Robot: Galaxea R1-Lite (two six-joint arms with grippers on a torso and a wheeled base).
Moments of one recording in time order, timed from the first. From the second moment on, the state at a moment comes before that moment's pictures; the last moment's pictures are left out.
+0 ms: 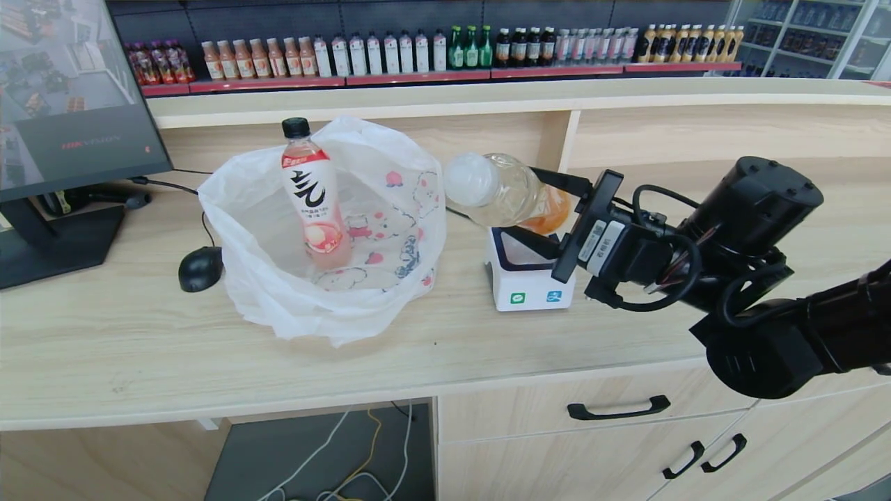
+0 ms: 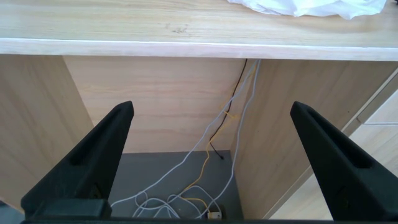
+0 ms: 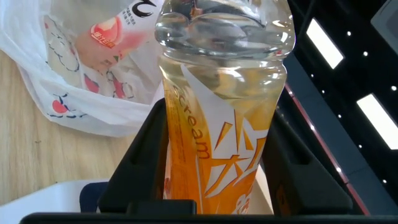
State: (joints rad) left arm 0.00 0.00 0.00 0.00 0.00 0.00; right arm 0.46 1.89 -0.96 -1.30 0.63 -1.07
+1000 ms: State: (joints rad) left arm 0.00 0.00 0.00 0.00 0.00 0.00; right arm 0.48 1.87 -0.99 -1.56 0.27 -0.49
